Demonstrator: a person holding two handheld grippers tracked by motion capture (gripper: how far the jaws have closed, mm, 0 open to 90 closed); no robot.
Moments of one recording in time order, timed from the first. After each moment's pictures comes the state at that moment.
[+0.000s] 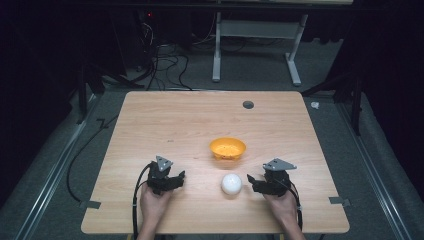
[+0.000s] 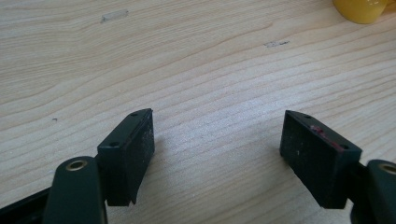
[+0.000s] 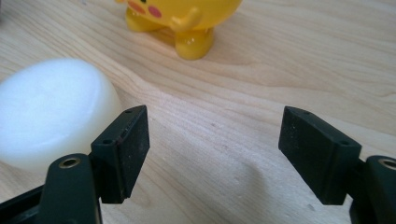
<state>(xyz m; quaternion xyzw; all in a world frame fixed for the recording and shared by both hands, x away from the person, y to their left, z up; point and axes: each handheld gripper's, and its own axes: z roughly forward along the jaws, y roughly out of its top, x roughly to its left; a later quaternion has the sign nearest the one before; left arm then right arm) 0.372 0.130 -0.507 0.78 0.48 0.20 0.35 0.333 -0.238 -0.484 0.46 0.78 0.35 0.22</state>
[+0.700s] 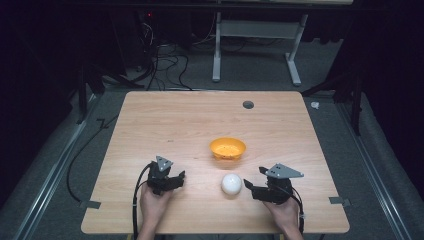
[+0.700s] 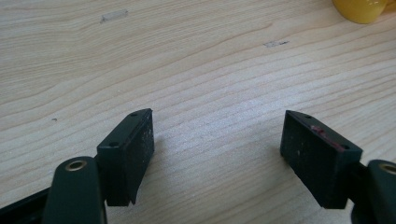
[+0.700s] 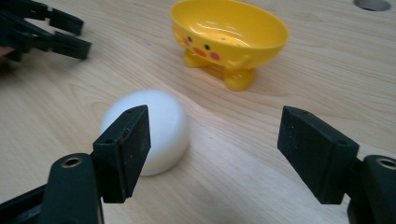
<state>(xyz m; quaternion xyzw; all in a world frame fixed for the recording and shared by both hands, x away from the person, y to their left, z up) 0.372 0.130 -0.507 0.78 0.48 0.20 0.35 0.304 -0.229 -0.461 0.43 0.77 0.42 0.20</state>
